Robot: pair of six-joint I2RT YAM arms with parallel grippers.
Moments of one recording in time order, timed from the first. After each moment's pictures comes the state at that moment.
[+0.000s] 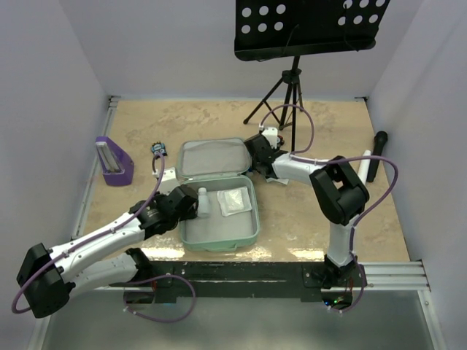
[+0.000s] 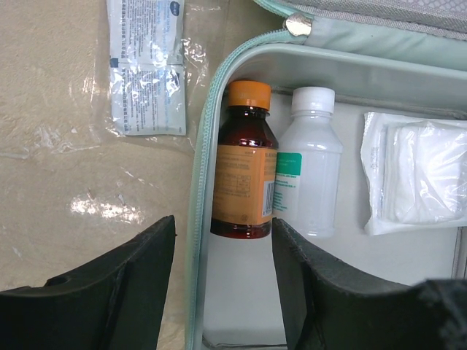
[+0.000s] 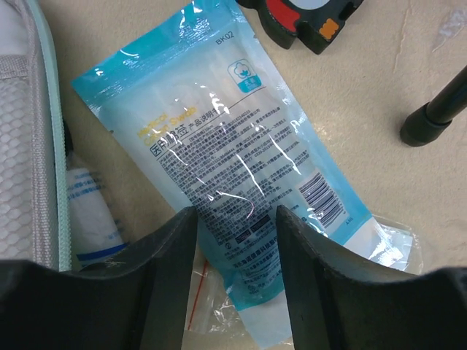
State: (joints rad) left arm -0.83 0.97 0.62 -0.66 -0.58 -0.96; right arm 0.61 1.94 1.21 -0.17 0.57 0.53
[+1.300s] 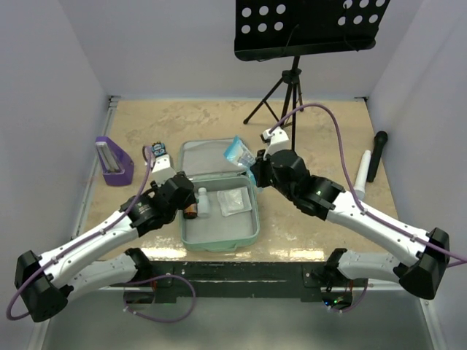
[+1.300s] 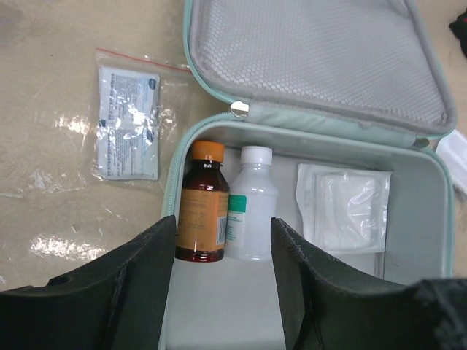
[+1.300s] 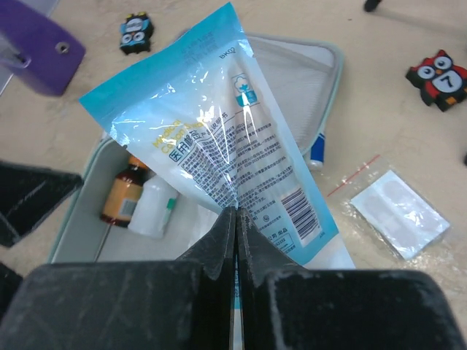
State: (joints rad) left arm -0.82 0.94 0.73 -0.64 -0.63 -0.94; right arm 0.88 1.16 1.03 -0.31 0.37 0.41
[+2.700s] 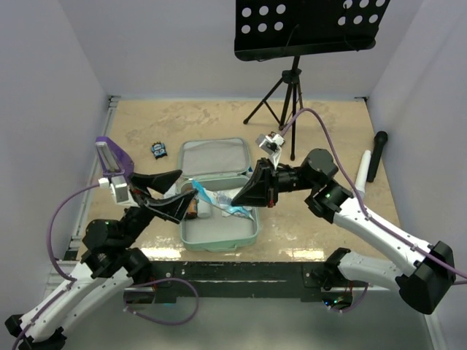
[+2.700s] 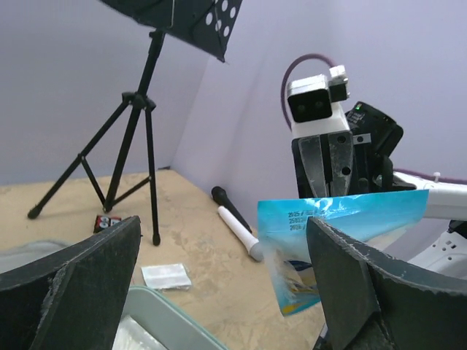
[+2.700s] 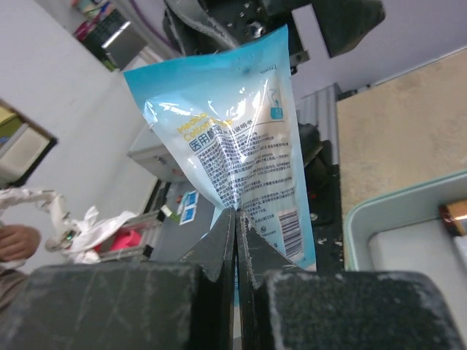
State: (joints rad) left arm -0.75 0.24 0.42 0.26 0.00 -0.47; right arm 0.72 1.06 0.86 0.34 -0.97 0.73
